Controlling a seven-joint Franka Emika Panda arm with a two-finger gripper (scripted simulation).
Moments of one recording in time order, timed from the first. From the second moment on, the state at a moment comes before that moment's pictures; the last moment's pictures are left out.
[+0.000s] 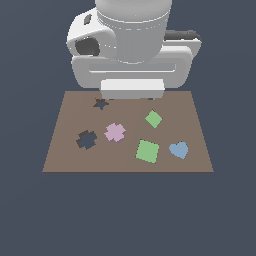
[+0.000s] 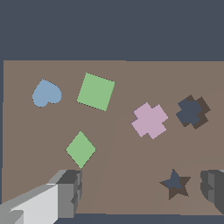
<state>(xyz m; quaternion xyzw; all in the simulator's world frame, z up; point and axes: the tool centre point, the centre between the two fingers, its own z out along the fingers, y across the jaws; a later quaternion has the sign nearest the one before) 0.002 0.007 0.172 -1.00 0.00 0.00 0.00</state>
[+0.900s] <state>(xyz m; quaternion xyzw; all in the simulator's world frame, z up) 0.007 -0.006 0.142 -1.00 -0.08 0.00 0.00</state>
